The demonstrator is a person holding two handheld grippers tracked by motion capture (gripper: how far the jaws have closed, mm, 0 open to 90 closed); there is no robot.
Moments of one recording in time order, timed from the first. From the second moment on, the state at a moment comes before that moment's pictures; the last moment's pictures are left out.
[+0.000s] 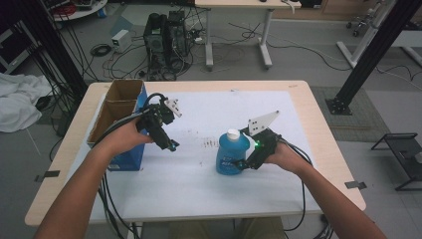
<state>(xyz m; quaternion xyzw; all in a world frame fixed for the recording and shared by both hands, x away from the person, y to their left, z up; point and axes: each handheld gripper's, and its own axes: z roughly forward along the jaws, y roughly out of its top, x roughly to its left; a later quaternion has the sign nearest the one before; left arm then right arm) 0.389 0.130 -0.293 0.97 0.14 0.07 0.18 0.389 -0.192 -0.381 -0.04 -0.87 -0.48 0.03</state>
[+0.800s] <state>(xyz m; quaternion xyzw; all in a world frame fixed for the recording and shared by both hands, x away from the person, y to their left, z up) 0.390 0.130 -0.291 0.97 0.14 0.07 0.17 0.387 -0.194 -0.385 -0.05 -0.87 -0.49 0.04</state>
